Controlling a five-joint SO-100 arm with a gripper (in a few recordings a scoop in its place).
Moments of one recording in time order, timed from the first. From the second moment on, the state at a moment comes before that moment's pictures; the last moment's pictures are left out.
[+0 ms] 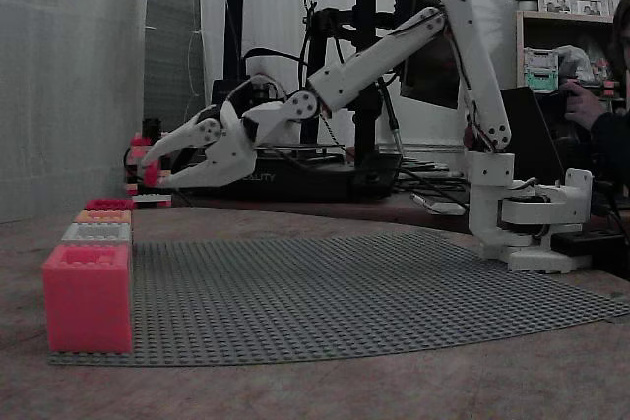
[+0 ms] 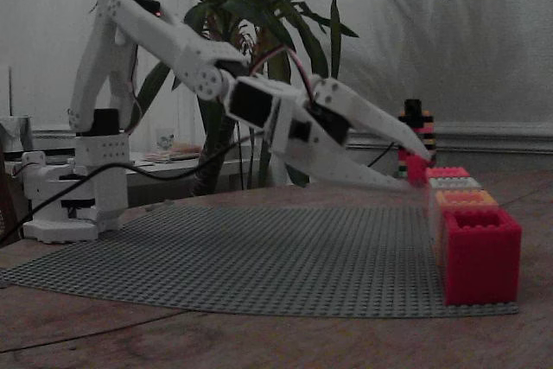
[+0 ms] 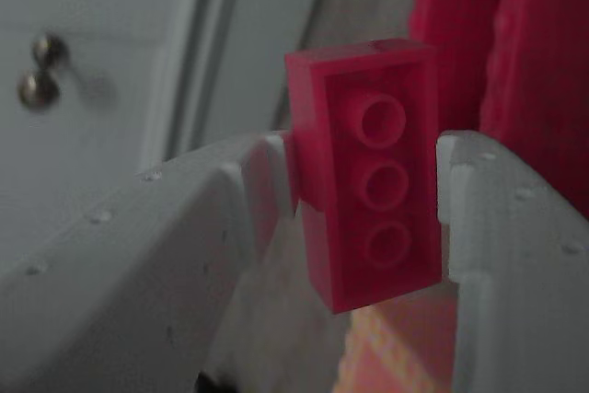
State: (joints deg) arm 15.7 68.6 101.5 -6.9 -26.1
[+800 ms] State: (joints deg) arm 16.8 45.6 58.2 22.1 -13.6
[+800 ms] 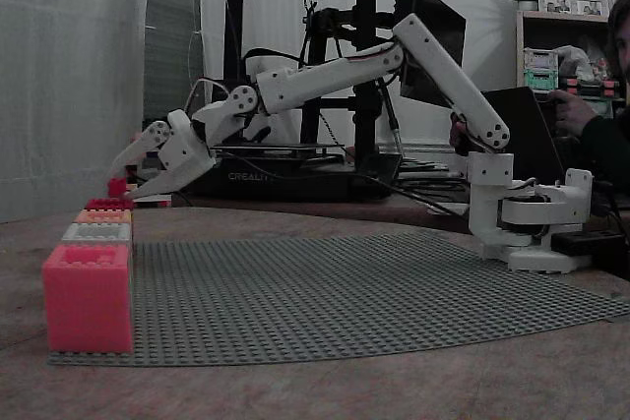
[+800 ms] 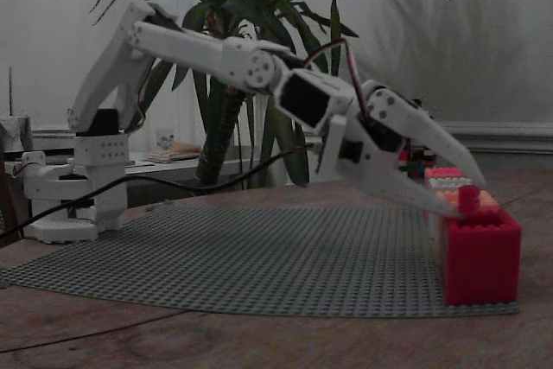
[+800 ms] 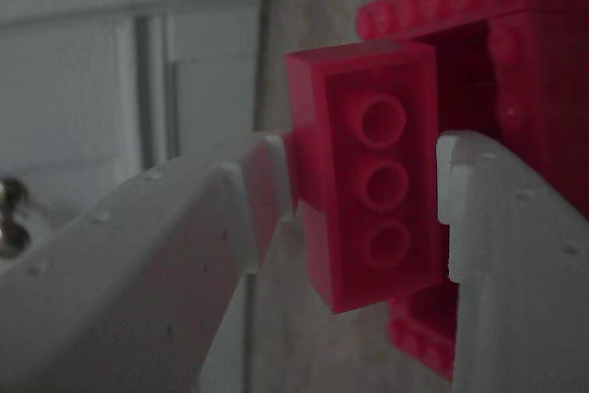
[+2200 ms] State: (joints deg) arm 12.7 72.8 77.7 30.0 -17.1
